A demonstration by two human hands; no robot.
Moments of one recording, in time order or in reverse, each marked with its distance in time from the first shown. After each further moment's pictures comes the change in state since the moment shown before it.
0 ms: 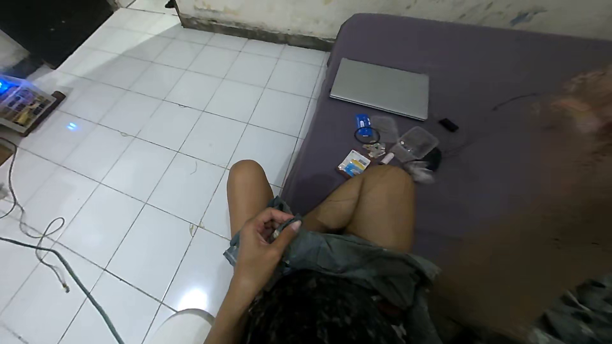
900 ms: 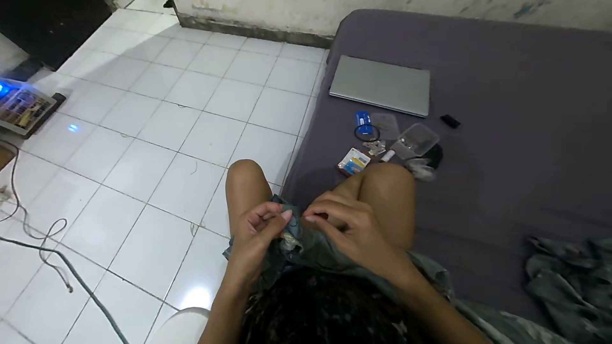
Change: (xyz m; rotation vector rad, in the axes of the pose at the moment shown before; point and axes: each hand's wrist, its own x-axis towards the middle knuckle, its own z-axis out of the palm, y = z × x) left_hand 0.011 0.002 -0.003 -0.334 -0.015 -0.212; right_hand -0.115 0.058 0.085 -0.230 -0.580 -0.185
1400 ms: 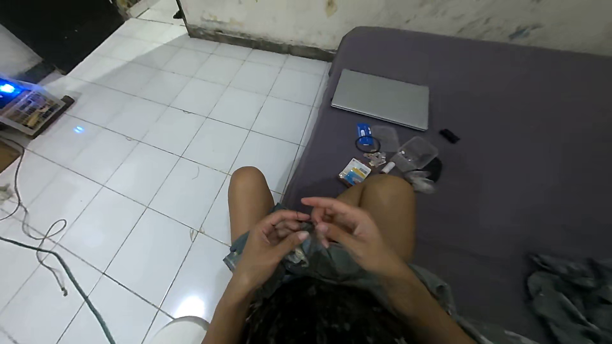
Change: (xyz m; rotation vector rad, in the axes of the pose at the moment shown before) left_hand 0.000 -0.005 -0.002 0.137 -0.212 0.101; right_hand 0.002 -0.002 -0.002 0.725 -0.060 0.292
